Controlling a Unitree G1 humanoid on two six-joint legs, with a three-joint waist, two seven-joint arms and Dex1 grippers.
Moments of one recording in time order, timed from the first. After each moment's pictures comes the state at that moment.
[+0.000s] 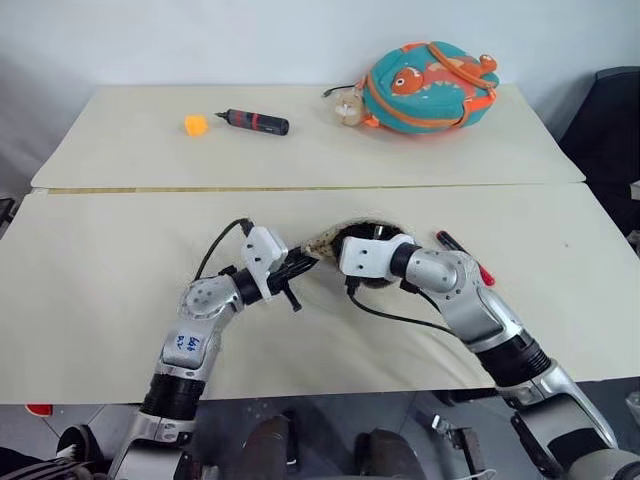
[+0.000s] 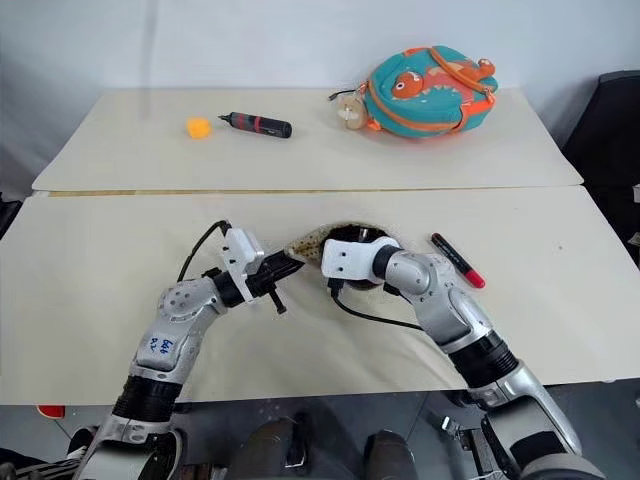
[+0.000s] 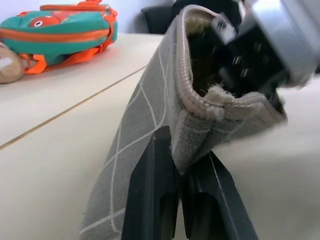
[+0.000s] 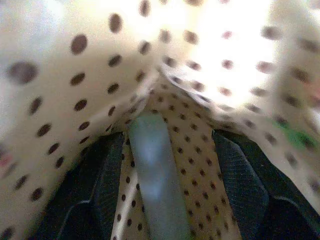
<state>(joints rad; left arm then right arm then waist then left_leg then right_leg) -0.38 0.31 -0.08 -0.03 -0.26 0.11 -0.71 -0.64 -0.48 0.41 0.01 -0.42 0.11 0.62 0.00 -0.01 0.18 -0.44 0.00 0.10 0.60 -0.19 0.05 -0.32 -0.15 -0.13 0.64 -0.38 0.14</state>
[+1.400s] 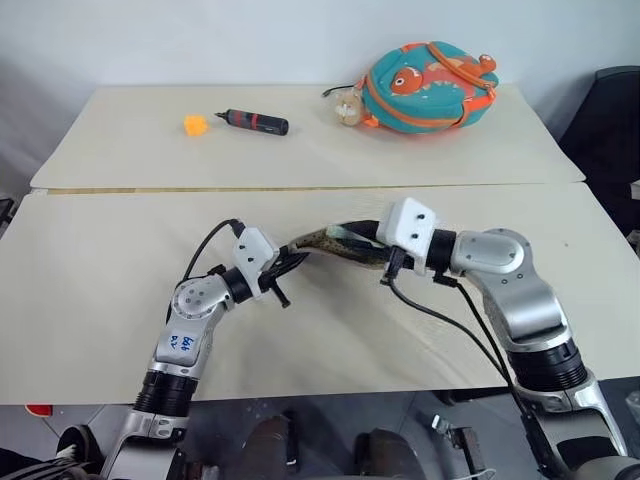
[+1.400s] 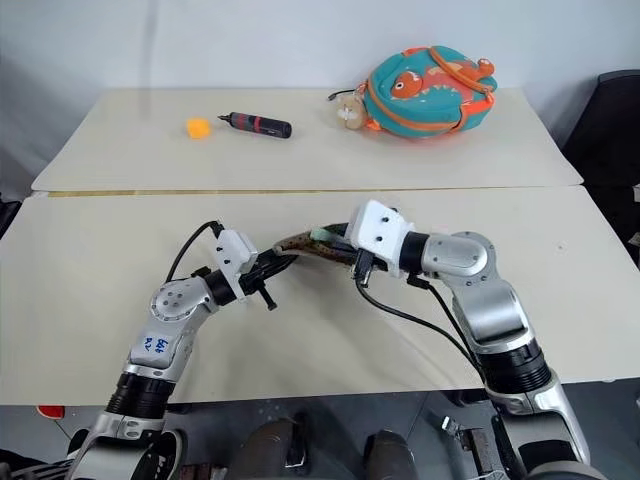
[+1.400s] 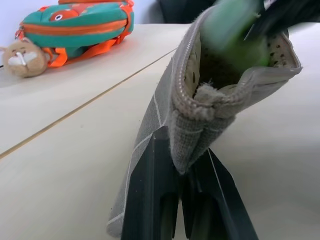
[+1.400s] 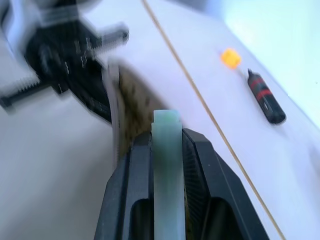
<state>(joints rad) -0.38 0.34 -0.05 0.05 -0.18 0.02 -0.66 -0.59 -0.51 0.13 -0.27 0.15 0.34 0.93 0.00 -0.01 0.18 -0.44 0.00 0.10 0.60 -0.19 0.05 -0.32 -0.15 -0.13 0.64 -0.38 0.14</state>
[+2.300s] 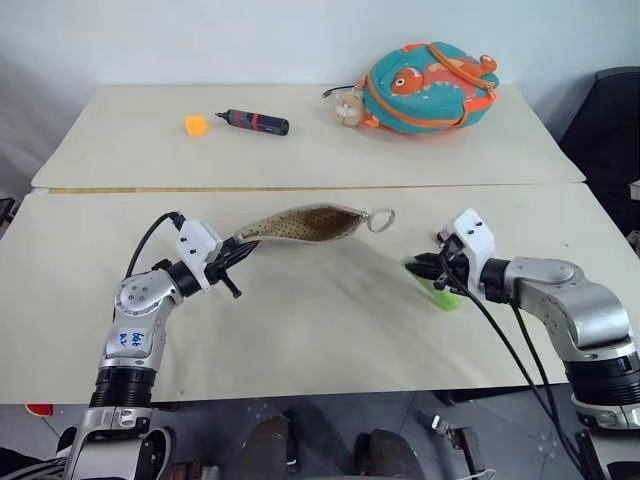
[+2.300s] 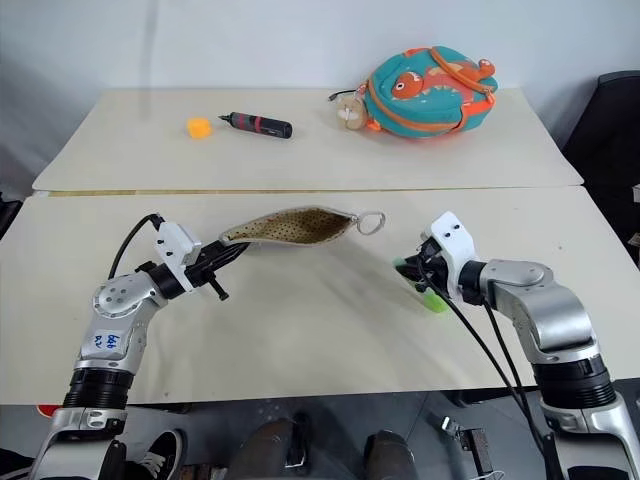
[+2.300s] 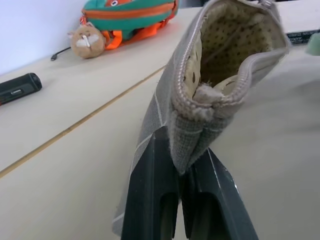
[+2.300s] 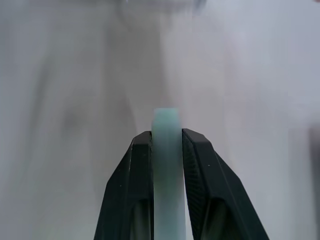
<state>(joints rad) -0.39 0.48 0.10 0.21 -0.24 -0.09 -0.76 -0.46 -0.69 0.01 -0.16 0.38 0.86 0.73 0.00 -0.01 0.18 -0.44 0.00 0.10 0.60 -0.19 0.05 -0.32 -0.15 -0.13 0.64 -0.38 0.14</state>
